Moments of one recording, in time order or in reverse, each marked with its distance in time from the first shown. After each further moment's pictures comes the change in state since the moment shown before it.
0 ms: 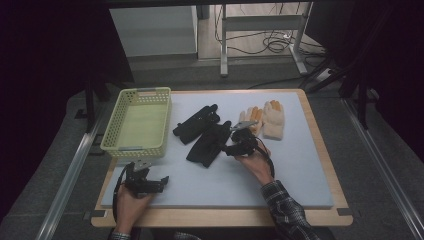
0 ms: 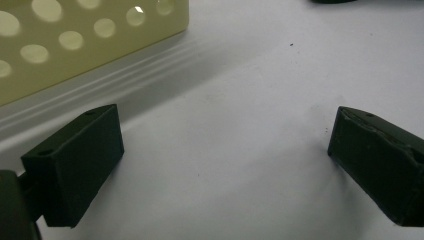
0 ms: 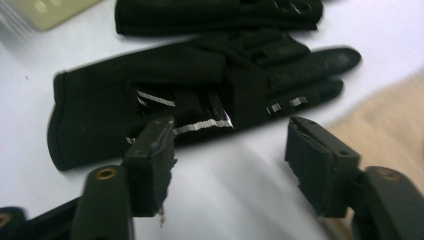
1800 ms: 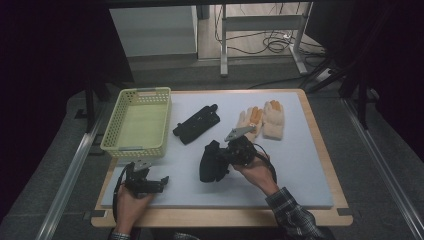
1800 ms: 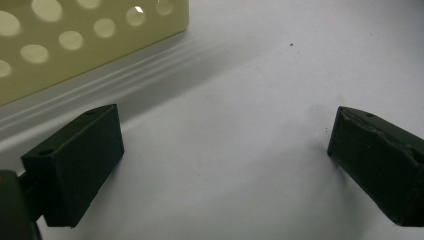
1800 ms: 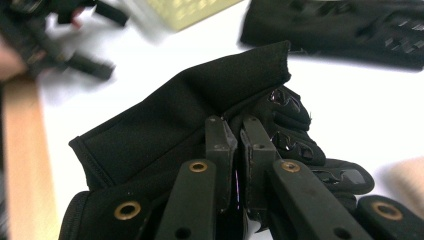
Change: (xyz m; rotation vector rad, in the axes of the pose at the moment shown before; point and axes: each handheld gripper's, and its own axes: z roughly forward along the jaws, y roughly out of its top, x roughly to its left) left arm 0.000 0.000 0.000 -0.001 0.002 0.003; right arm 0.046 0.001 -0.047 0.020 0.215 -0.139
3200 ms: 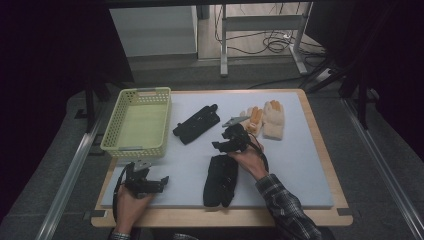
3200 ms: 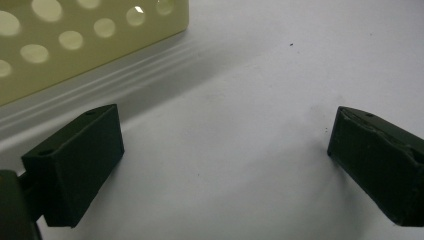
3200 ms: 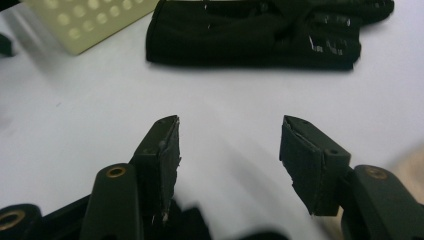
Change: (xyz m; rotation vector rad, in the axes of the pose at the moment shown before) left arm 0.000 0.000 0.000 -0.003 -0.002 -0.003; right arm -0.052 0.017 0.051 -0.021 -0.162 0.114
